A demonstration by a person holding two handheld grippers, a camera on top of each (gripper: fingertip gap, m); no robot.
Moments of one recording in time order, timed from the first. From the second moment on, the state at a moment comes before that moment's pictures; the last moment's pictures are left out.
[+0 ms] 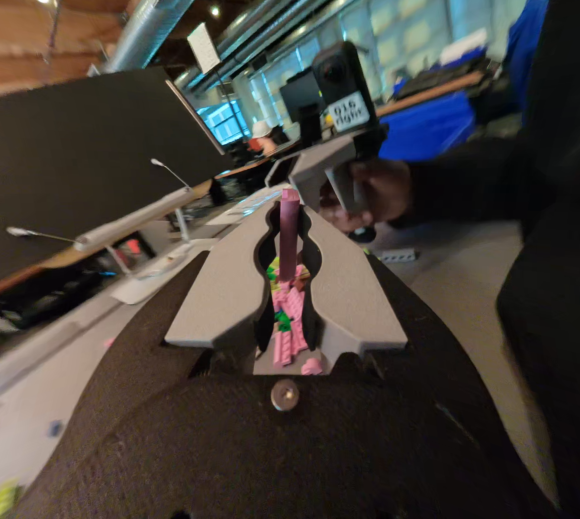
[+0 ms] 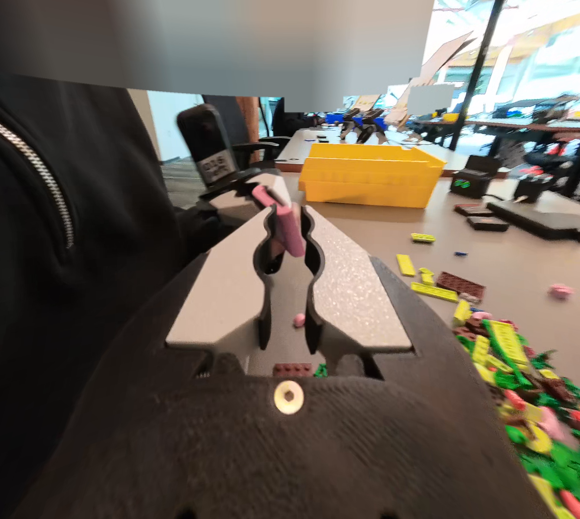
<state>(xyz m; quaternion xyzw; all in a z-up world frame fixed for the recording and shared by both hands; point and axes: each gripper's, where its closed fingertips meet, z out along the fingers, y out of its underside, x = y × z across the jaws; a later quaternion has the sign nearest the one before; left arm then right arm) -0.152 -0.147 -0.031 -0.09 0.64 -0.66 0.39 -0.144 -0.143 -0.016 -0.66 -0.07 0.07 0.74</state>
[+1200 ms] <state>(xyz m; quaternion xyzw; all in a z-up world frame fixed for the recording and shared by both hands) -0.154 -0.151 -0.033 -0.08 0.64 -0.66 0.39 -0.153 -0.140 -0.031 -0.69 -0.09 0.09 0.71</state>
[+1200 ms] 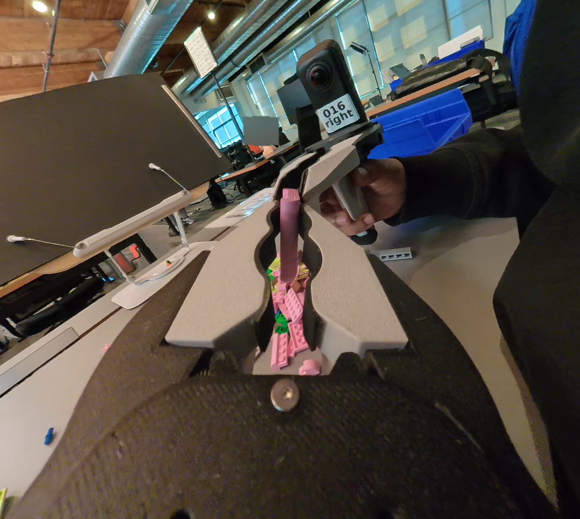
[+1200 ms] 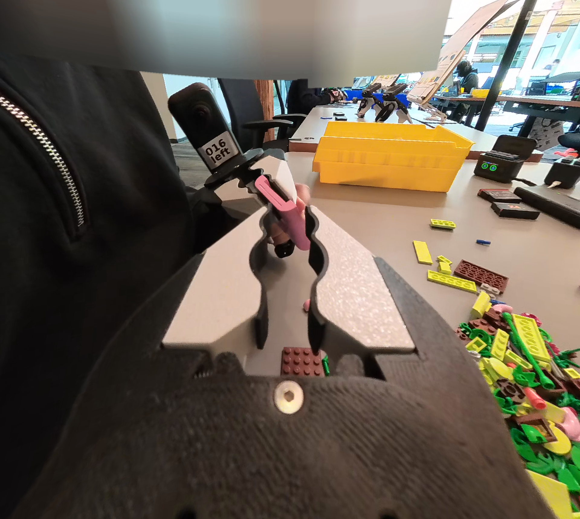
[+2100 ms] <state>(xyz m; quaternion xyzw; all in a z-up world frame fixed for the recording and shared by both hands) -0.154 -0.089 -0.031 -0.28 0.63 -0.72 0.00 -0.187 -0.121 -0.065 -0.75 -0.20 -0.02 0.63</state>
